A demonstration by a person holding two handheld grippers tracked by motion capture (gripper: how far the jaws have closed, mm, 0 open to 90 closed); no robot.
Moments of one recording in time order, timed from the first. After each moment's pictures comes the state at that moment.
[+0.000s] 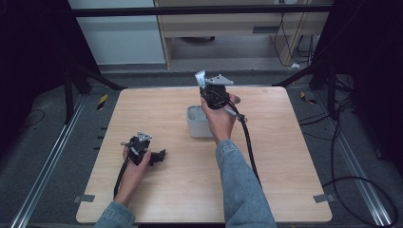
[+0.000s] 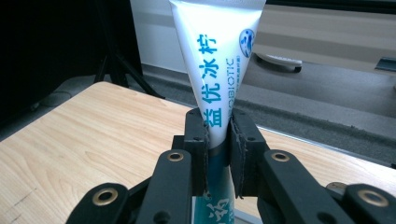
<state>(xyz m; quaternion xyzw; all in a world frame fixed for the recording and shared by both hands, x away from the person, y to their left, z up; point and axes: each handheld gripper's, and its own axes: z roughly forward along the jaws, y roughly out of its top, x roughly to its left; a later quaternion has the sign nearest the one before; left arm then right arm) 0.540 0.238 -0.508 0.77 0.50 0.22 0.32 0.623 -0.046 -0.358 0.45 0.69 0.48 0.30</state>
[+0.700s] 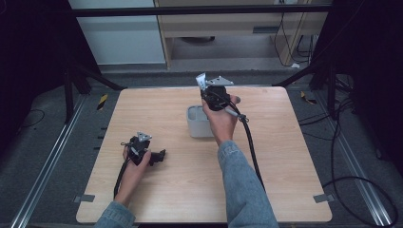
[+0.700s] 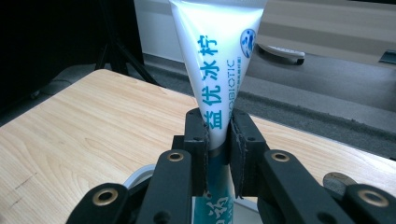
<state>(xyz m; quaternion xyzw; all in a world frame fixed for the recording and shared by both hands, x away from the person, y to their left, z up) 0.540 0.238 -0.508 0.77 0.50 0.22 0.32 0.621 -0.048 -0.361 0.44 0.71 0.47 0.29</state>
